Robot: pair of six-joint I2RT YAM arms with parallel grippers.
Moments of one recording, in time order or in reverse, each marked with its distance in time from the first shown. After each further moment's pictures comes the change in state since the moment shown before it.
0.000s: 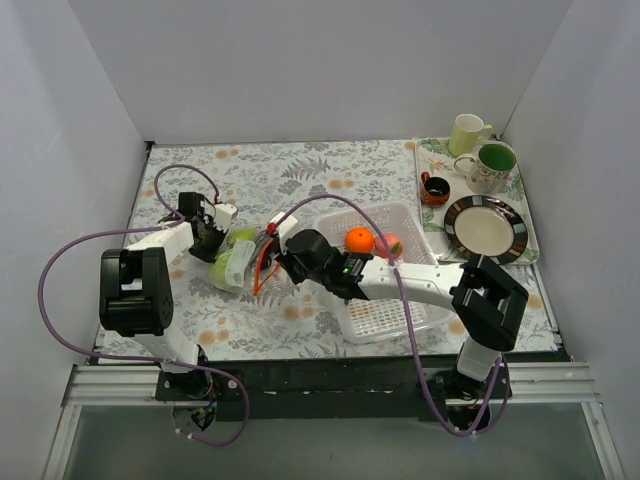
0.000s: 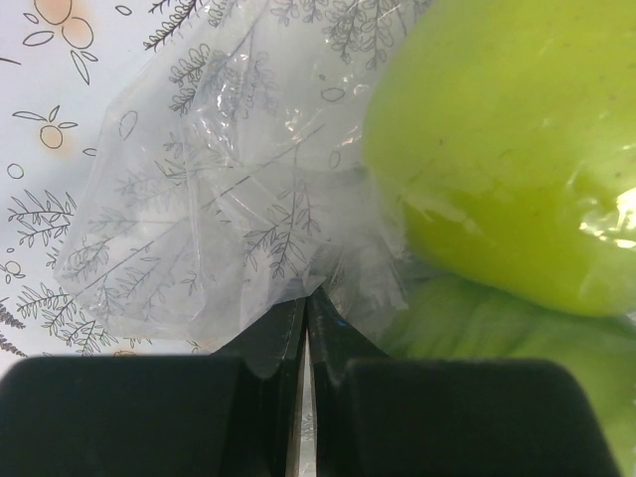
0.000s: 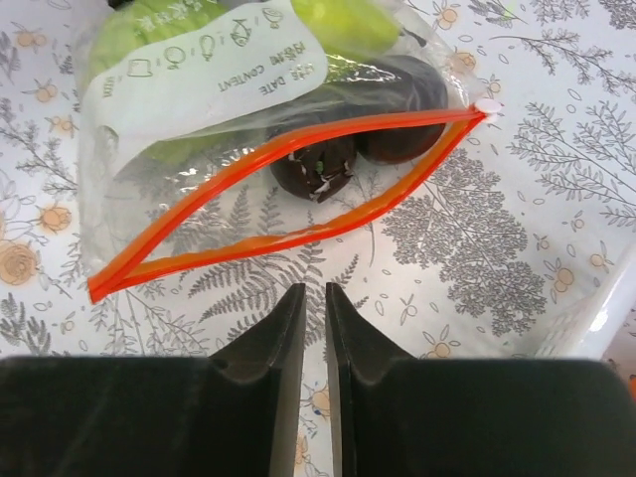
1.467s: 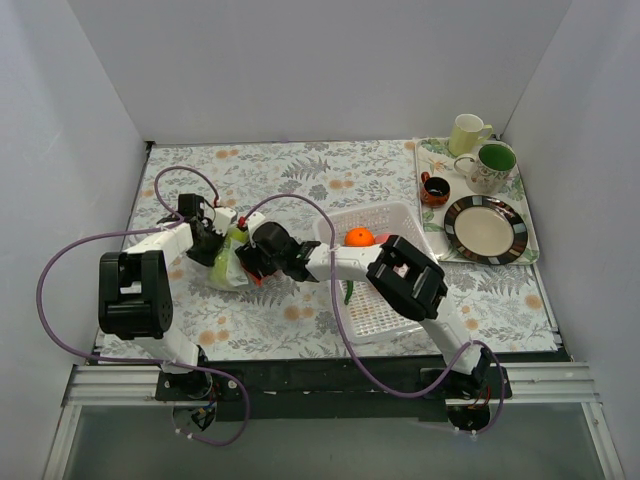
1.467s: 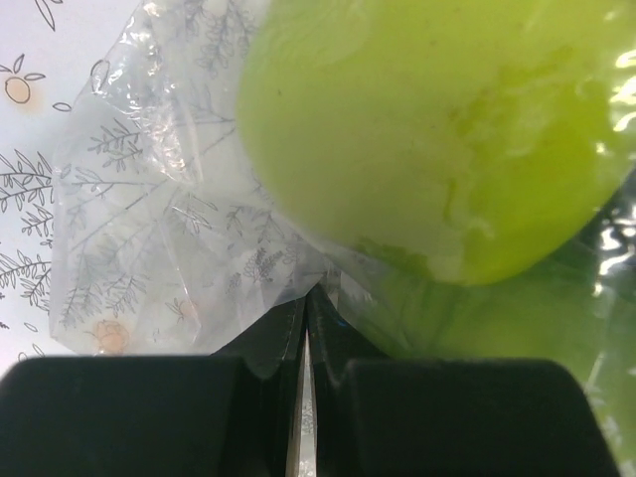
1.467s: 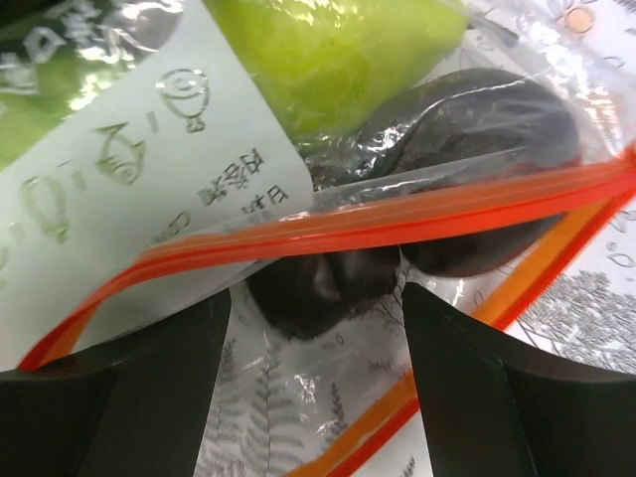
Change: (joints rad) left arm 0.001 -0.022 -0.005 -0.061 -0.008 -0.001; right arm -0.051 0.496 0.399 0.019 -0.103 0.070
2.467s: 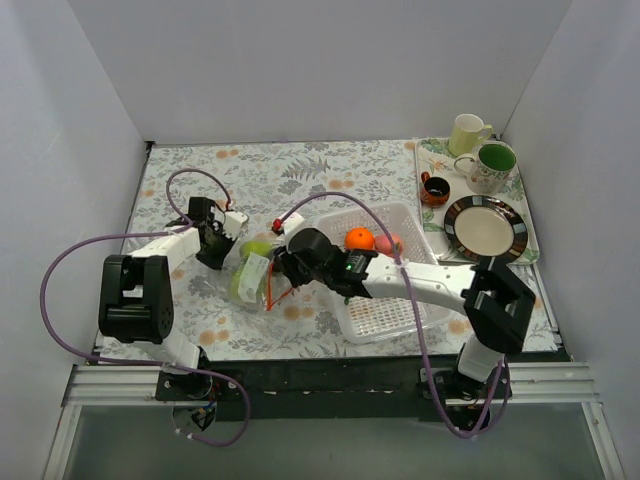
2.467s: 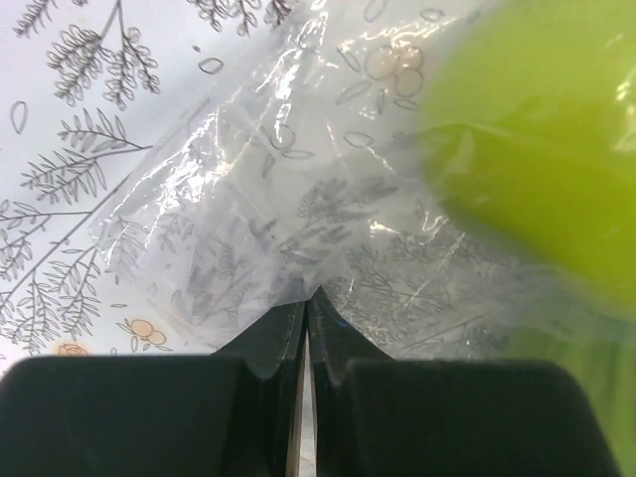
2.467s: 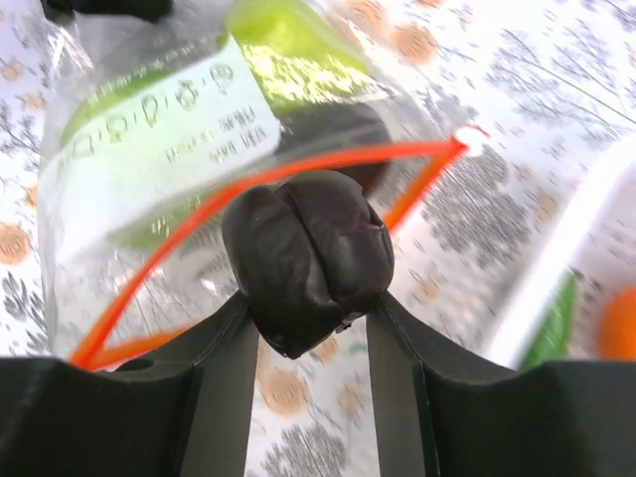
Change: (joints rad) left arm -0.067 -0.033 -0.044 0.010 0.002 0.010; right arm 0.052 -0.504 -0.346 -0.177 0.134 0.026
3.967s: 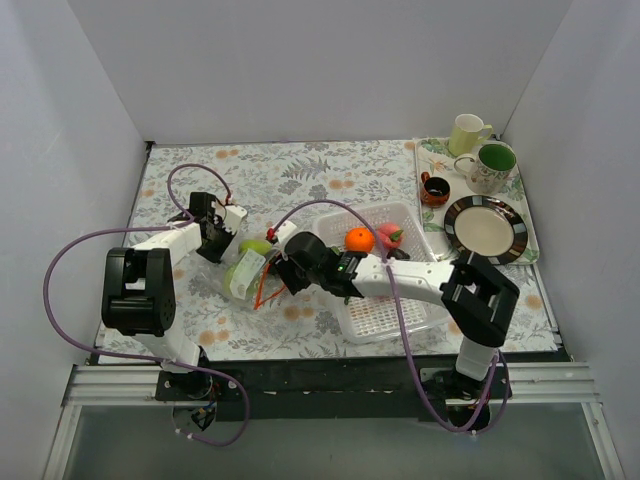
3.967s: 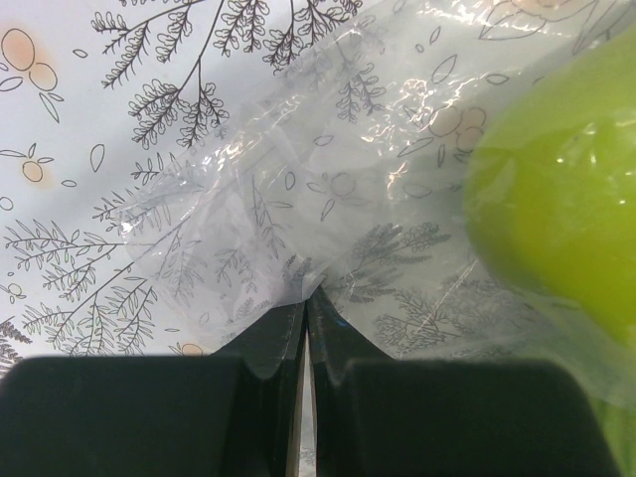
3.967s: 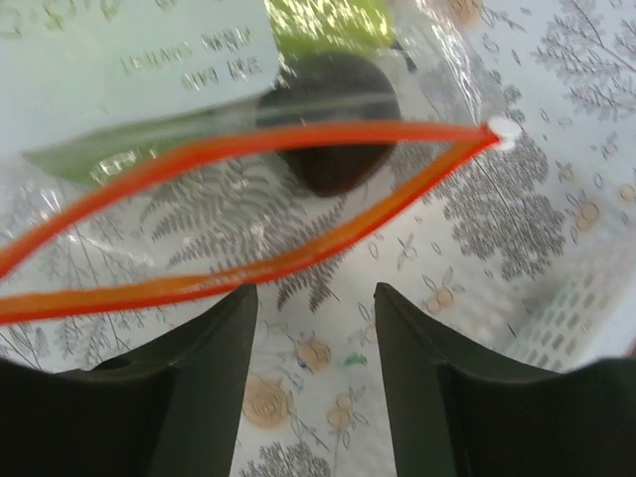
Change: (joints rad) left arm 0.000 0.056 0.048 0.052 -0.039 0.009; right arm -0.015 0.025 -0.055 0.004 -0.041 -0.072
